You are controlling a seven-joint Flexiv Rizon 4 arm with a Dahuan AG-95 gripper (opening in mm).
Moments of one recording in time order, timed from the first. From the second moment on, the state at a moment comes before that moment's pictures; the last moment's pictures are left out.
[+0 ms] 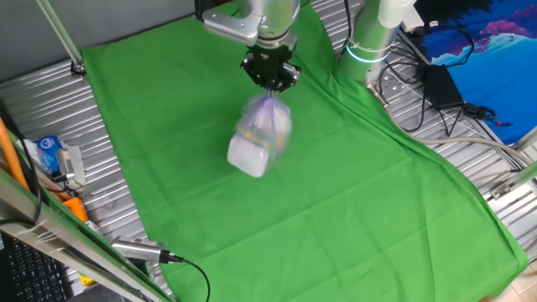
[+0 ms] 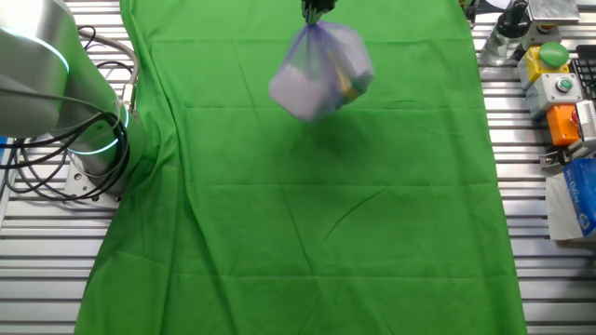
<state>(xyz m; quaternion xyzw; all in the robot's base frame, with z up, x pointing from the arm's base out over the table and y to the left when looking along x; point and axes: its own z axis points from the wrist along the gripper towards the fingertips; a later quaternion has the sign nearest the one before) 0.380 0.109 0.308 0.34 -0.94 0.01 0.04</state>
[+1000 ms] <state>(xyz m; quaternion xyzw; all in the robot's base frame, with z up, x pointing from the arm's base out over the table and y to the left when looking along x) 0.385 0.124 0.335 0.34 -0.94 0.01 0.04</state>
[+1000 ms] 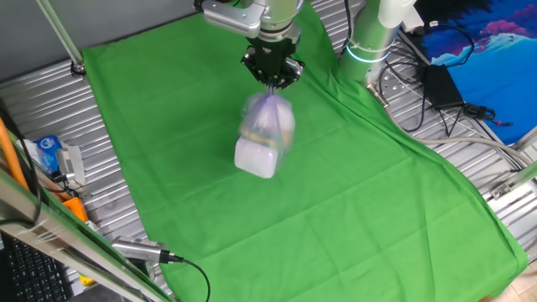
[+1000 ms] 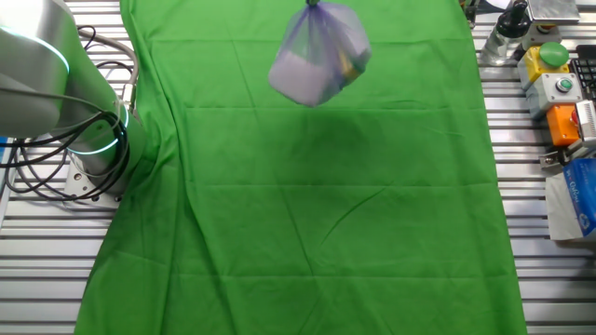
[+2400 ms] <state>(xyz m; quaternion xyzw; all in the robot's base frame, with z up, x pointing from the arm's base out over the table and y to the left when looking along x) 0.391 0.127 0.332 0.32 -0.95 0.01 0.03</state>
